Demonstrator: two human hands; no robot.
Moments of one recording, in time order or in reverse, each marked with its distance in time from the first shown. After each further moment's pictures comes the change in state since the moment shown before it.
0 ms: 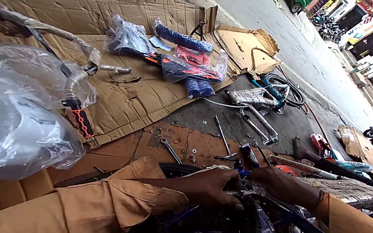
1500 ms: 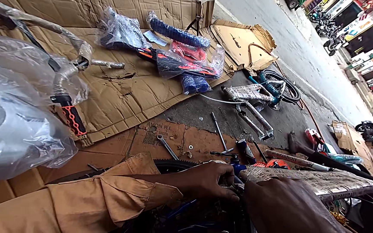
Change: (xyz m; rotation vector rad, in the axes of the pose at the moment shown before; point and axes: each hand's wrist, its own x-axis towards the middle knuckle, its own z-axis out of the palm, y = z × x) left_hand 0.000 -0.005 -0.001 0.065 0.023 -0.049; right_hand -0.027 -0.171 -0.026 -0.537 0.180 0.258
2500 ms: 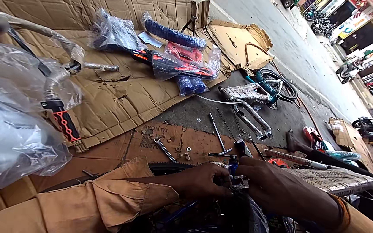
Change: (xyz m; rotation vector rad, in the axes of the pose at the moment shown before) left_hand -0.002 0.005 -0.009 -0.187 -0.042 -0.033; right_hand 0.037 0.065 0.041 0.578 -0.057 -0.250
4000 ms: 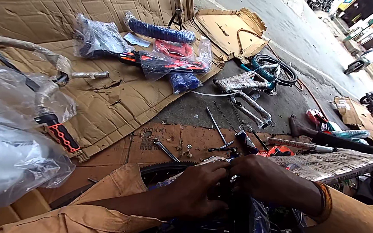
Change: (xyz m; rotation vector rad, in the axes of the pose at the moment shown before) left_hand -0.020 -0.010 0.025 0.624 0.280 0.313; right_hand 0.008 0.004 0.027 0.046 0.037 -0.039
